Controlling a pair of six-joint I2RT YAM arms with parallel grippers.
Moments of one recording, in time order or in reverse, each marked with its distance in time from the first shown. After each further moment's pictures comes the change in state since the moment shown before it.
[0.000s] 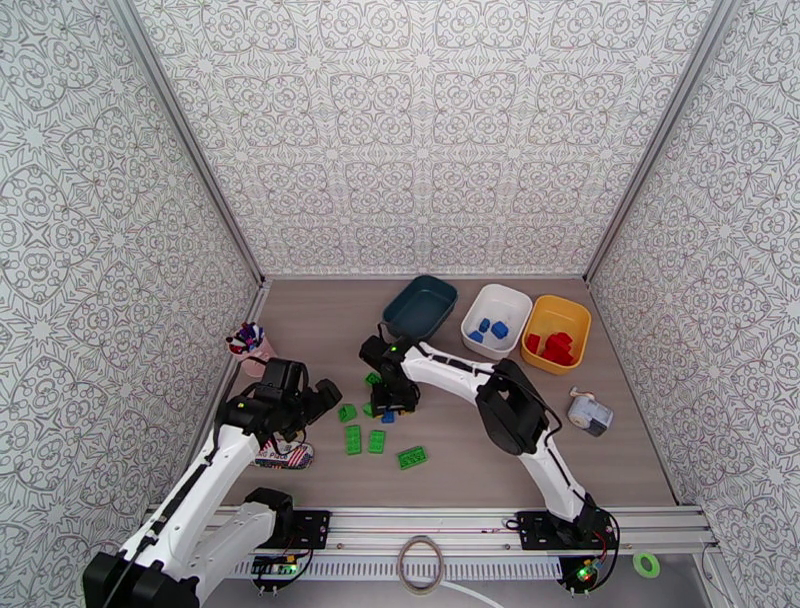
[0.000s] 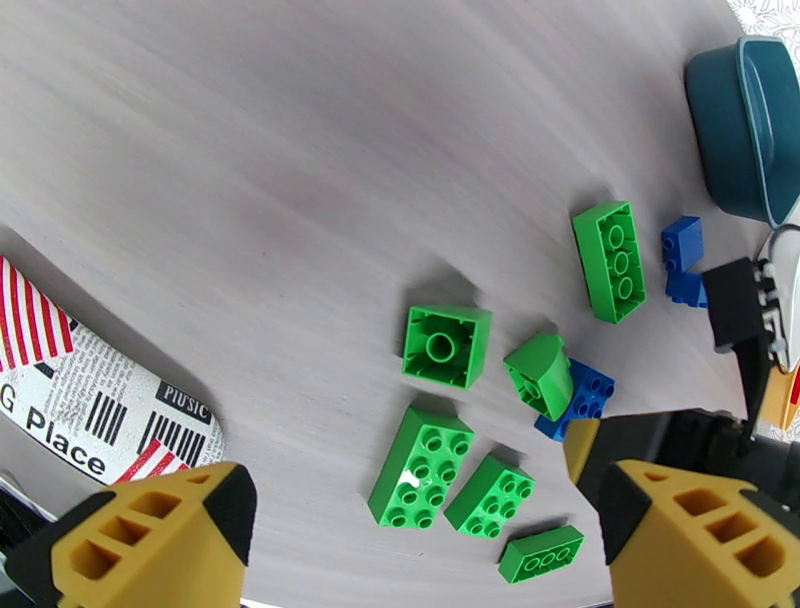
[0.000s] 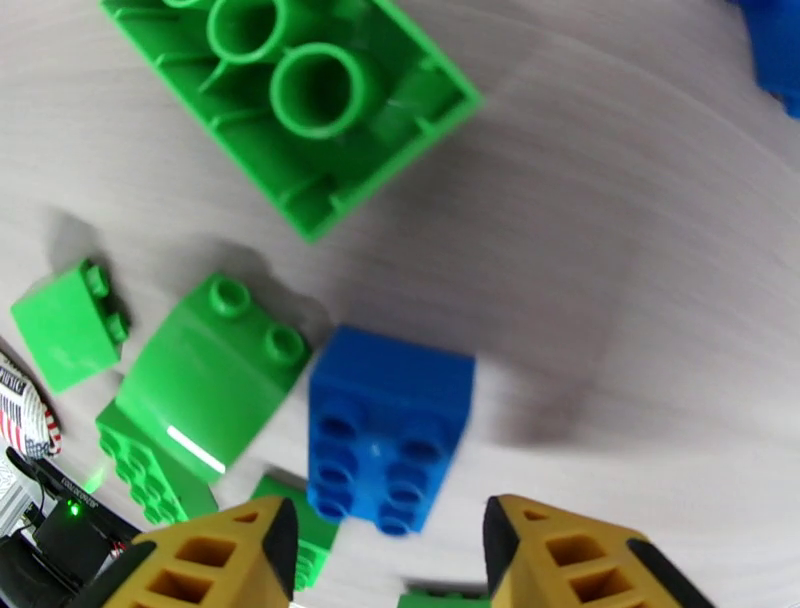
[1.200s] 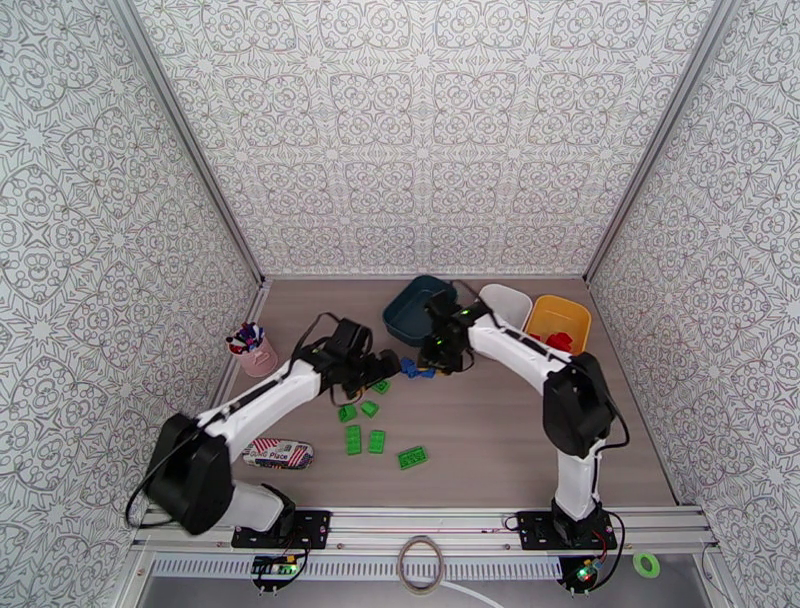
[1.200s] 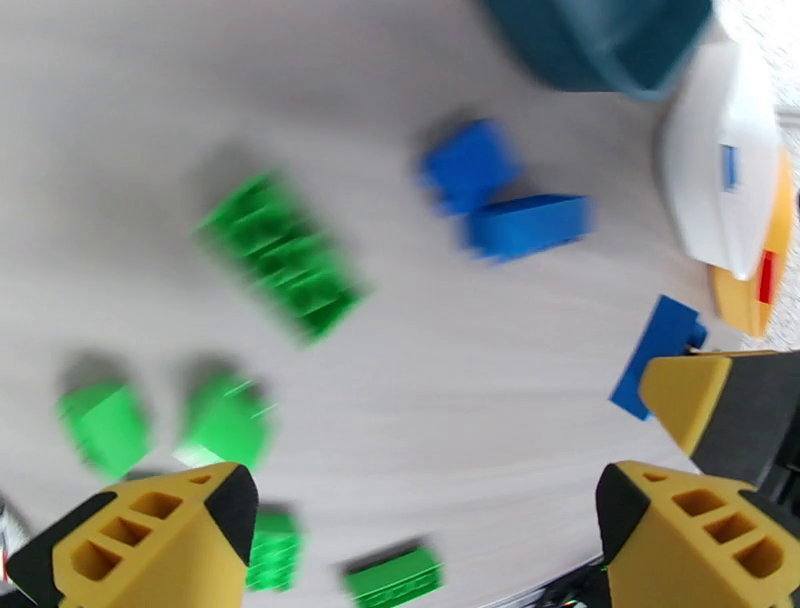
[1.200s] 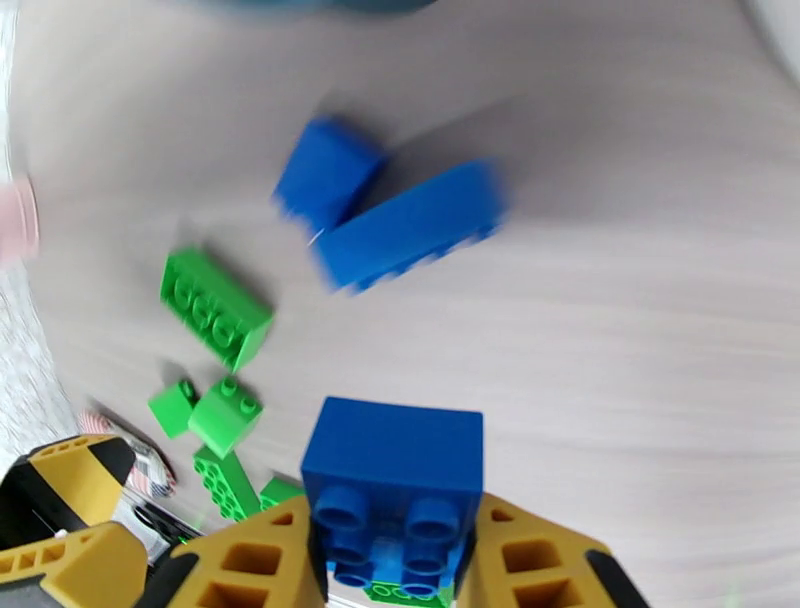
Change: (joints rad) left arm -0.308 0.609 0.392 0.303 0.127 -0.021; right arm -0.379 -0.360 -0.267 0.134 -0.070 0.027
